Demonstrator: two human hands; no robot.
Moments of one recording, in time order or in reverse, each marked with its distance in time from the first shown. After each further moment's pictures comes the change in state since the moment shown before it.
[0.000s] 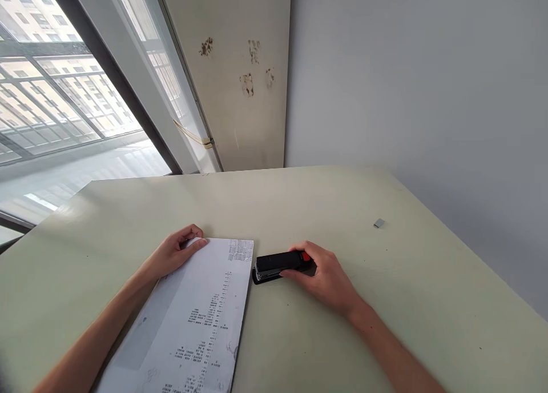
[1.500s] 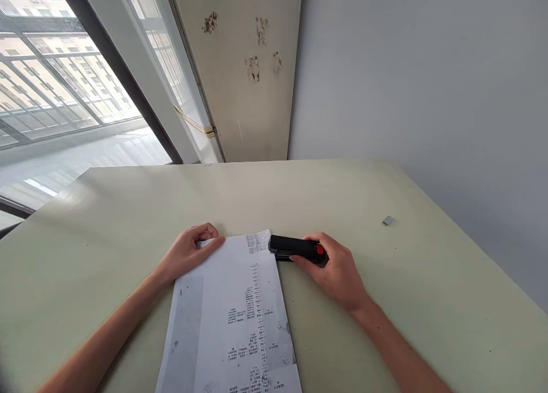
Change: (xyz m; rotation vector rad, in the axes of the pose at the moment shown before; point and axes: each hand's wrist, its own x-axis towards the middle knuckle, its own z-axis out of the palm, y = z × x) left_hand -0.006 0.029 0.029 0.000 0.048 -0.066; right_hand -0.003 0.004 0.002 -0.134 0.211 0.045
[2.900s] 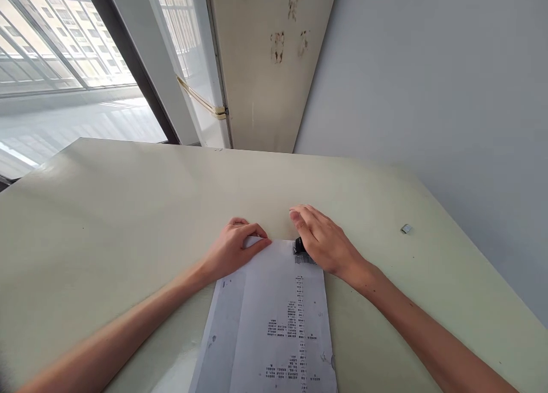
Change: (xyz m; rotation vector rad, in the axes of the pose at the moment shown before) left_hand 0.017 -0.002 0.052 0.054 -0.055 0.304; right_hand 0.058 -0.082 0.017 -0.325 -0.351 0.076
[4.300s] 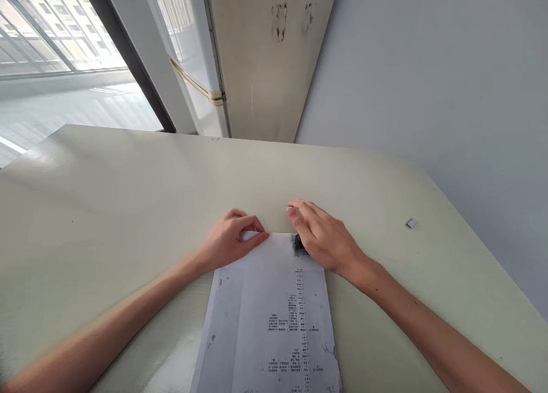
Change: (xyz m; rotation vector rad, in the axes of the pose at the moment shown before) left_hand -0.003 0.003 -0.020 -0.020 -0.048 -0.035; right_hand 0.000 -0.015 0.004 -0.050 -0.012 0.012
